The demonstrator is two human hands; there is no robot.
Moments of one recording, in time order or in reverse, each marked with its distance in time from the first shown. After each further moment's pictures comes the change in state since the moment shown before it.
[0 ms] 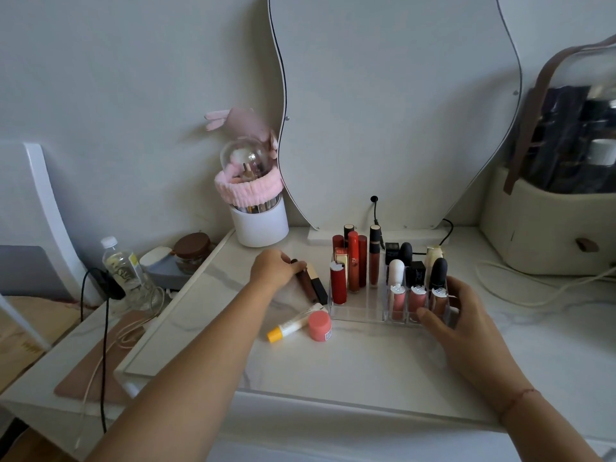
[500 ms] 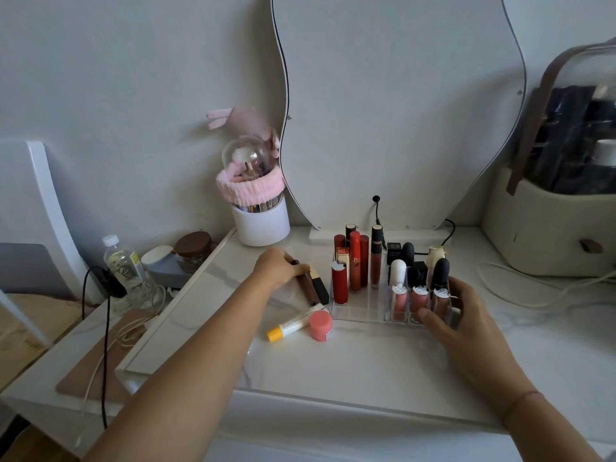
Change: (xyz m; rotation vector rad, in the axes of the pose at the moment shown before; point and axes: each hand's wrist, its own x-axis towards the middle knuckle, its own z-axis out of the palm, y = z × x) left_hand 0.001 0.002 -0.003 -0.045 -0.113 0.018; right_hand 0.000 0.002 0.001 0.010 0.003 -0.020
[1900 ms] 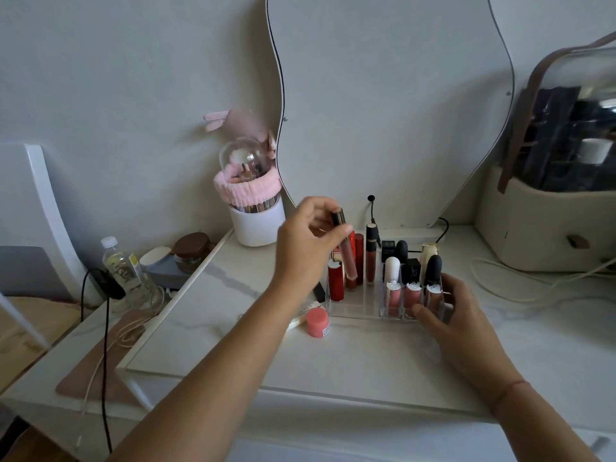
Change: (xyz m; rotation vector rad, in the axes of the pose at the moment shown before) left_hand -0.102 0.092 -0.010 -0.574 0.260 0.607; right_hand -0.001 0.000 0.000 -0.005 0.001 0.000
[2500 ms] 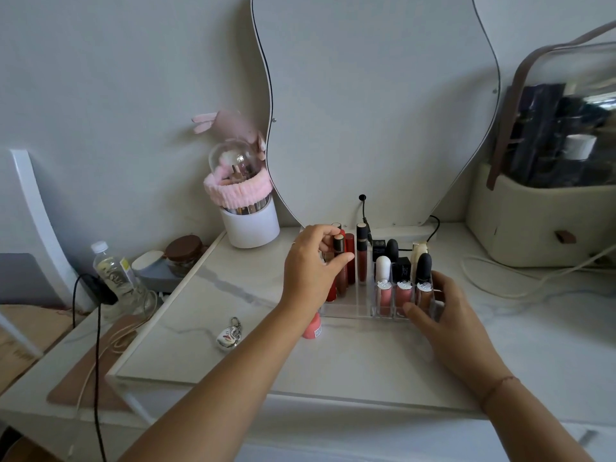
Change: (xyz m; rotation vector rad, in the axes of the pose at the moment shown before) left_hand -0.019 -0.033 0.022 0.310 -0.004 0.119; right_hand -0.001 -0.002 -0.001 -0.007 -0.003 0.013
